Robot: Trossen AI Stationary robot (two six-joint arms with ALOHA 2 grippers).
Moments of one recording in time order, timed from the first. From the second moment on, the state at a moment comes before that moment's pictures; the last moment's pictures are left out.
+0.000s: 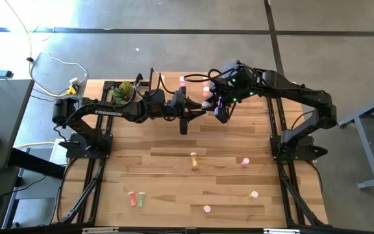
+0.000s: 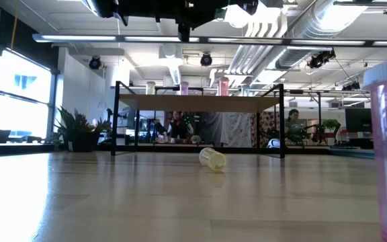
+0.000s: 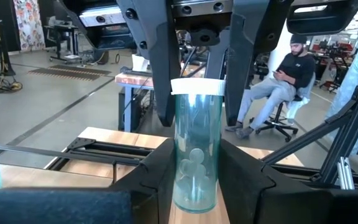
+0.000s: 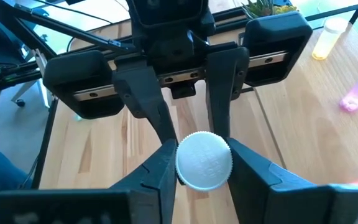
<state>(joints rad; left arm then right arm) 0.28 1.55 1.04 0.51 0.12 -0.09 -0.24 1.49 1.70 -0.88 -0.24 0.07</state>
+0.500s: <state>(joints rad) 0.28 1.55 1.04 0.51 0.09 -0.07 -0.24 1.47 1.70 -0.91 -0.16 0.09</state>
